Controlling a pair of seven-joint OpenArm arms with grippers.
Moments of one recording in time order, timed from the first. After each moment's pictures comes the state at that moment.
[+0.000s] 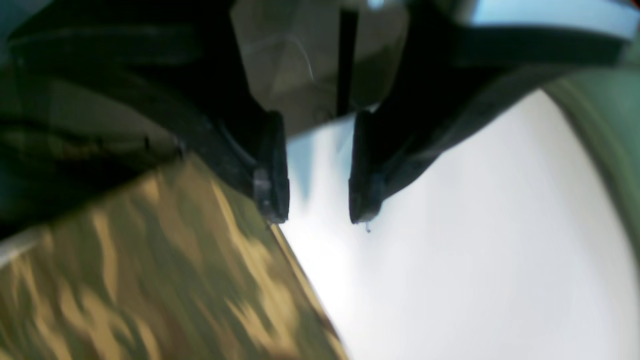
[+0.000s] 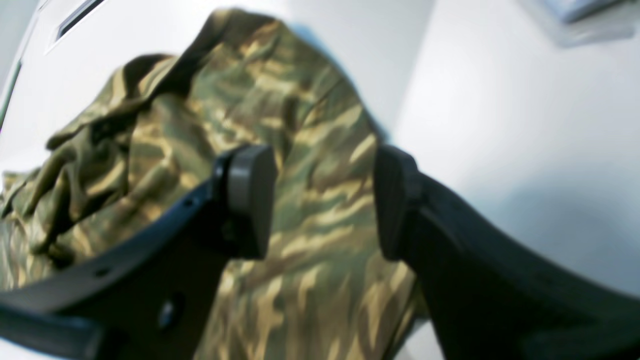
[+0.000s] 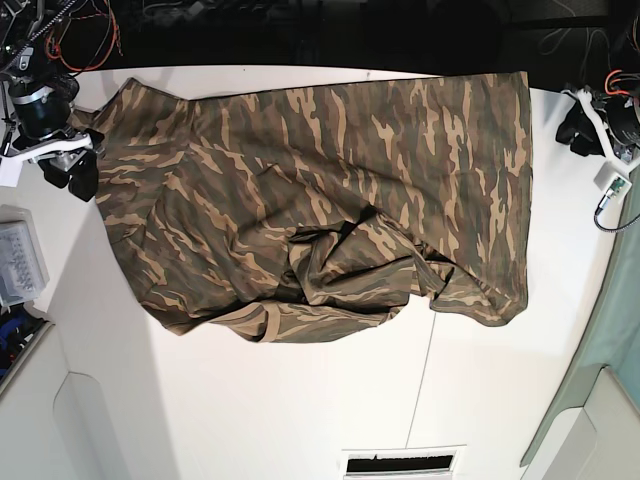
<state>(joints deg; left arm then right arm) 26.7 -39.7 -17.4 89.8 -33.4 -29.7 40.3 -17.7 0.9 35.3 99.5 31.7 24.2 -37.0</state>
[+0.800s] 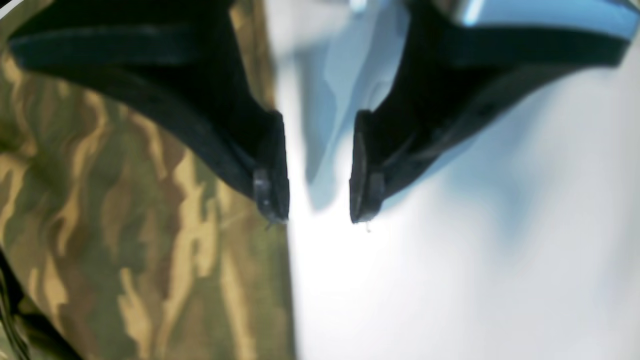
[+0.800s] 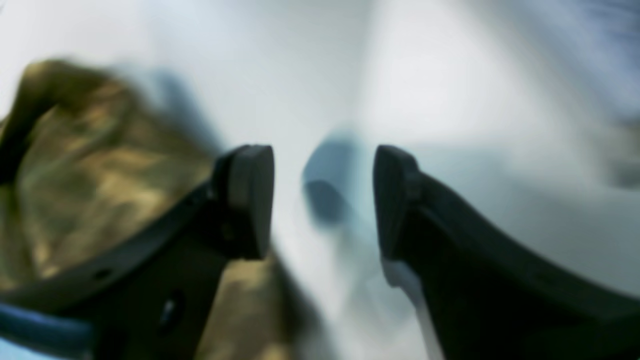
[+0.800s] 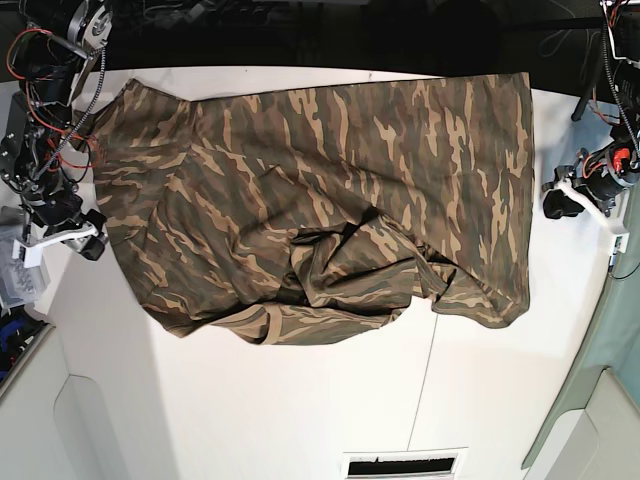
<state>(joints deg) 3.3 -28.9 -15.9 63.9 -35.5 -24.7 35.0 12.3 11.7 29.3 50.0 17.6 26.9 -26.0</state>
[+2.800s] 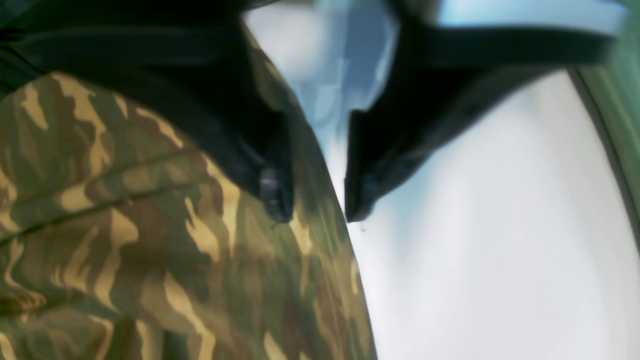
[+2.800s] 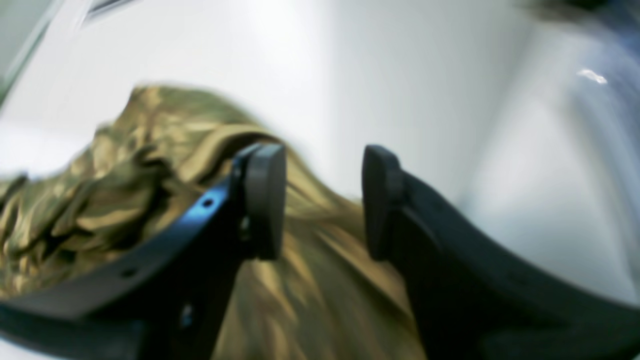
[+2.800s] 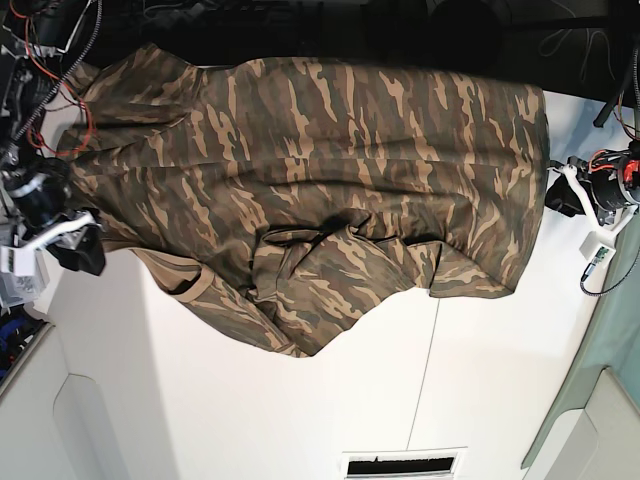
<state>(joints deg) 6.1 -39.8 -5.2 75.5 -34.6 -27.4 42.5 0.7 12.3 22.0 78.4 25.2 33.5 -30.5</state>
